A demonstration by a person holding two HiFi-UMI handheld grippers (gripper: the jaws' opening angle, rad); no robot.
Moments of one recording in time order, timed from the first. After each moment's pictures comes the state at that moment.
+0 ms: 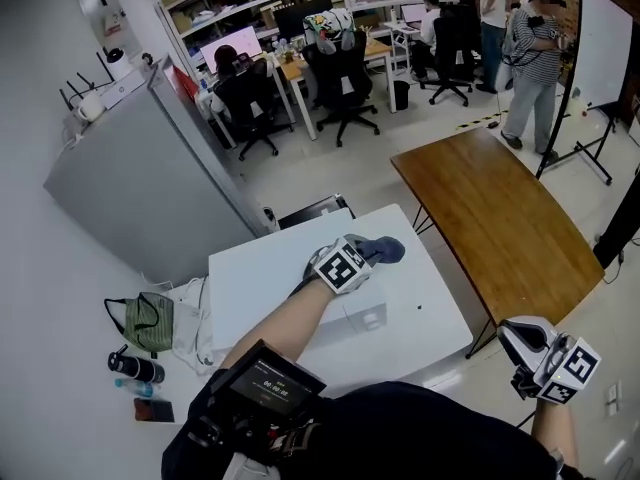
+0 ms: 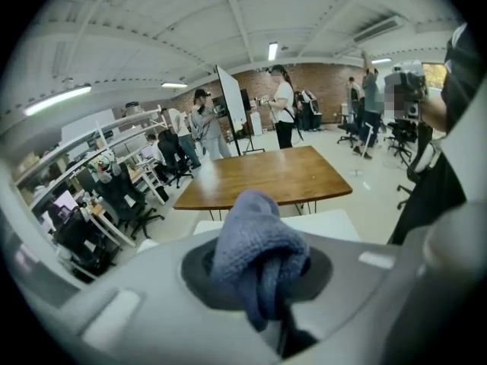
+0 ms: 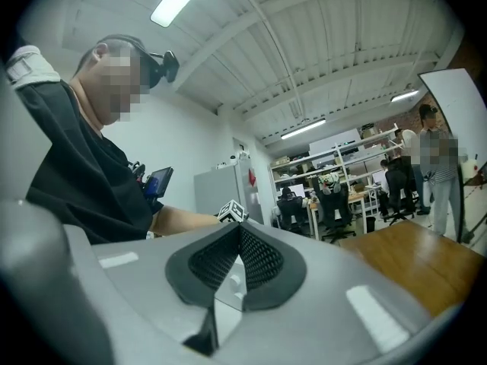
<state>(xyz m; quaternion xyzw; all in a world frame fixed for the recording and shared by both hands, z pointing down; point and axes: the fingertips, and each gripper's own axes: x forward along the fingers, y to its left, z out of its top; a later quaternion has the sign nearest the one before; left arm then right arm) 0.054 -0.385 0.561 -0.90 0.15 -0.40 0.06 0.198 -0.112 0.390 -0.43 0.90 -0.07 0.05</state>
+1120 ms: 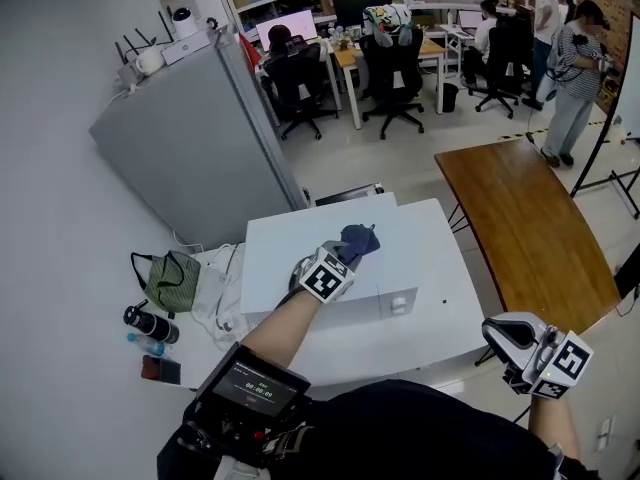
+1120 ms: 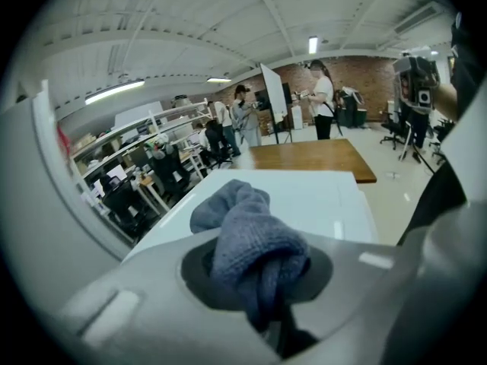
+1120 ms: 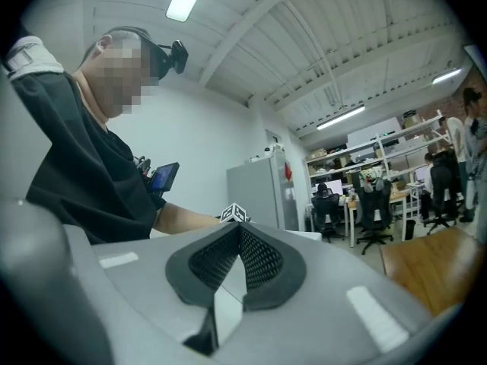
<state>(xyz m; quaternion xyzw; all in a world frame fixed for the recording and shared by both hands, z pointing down) -0.096 -0.370 0.562 -0.87 0.31 -0.39 0.03 0.113 -0.126 0.381 -0.31 0.95 -0.05 0.03</state>
